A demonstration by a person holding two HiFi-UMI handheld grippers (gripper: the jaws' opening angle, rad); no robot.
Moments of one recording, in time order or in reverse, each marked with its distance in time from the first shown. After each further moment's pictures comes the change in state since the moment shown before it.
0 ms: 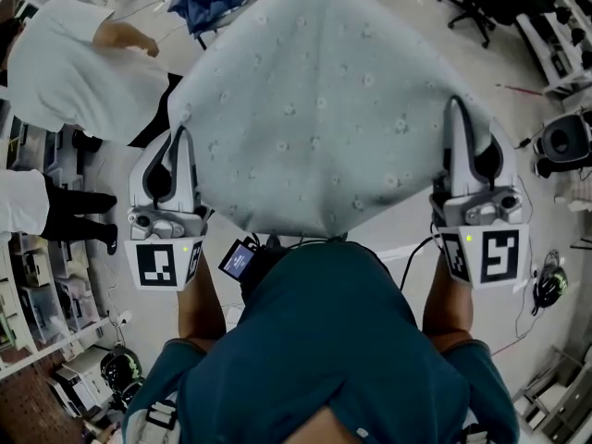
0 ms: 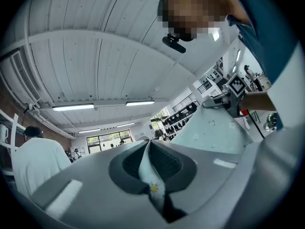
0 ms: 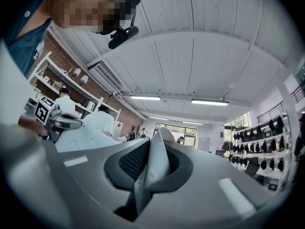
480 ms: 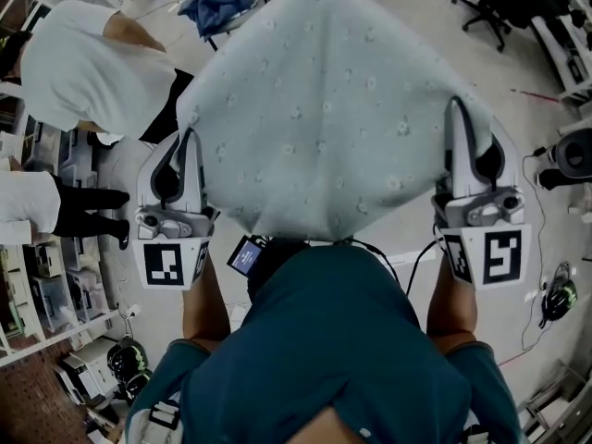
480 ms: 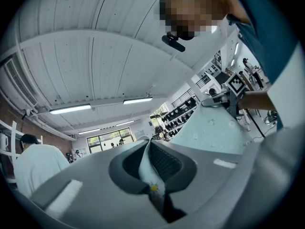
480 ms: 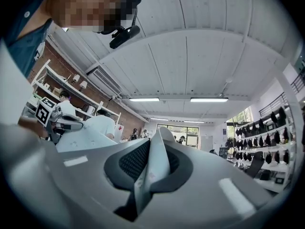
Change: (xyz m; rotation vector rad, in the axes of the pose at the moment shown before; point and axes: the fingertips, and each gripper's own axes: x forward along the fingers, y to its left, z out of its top) left arm 0.039 -0.027 0.002 0.068 0.065 -0.011; right arm 0.012 -0.044 -0.021 0.052 -0.016 0.033
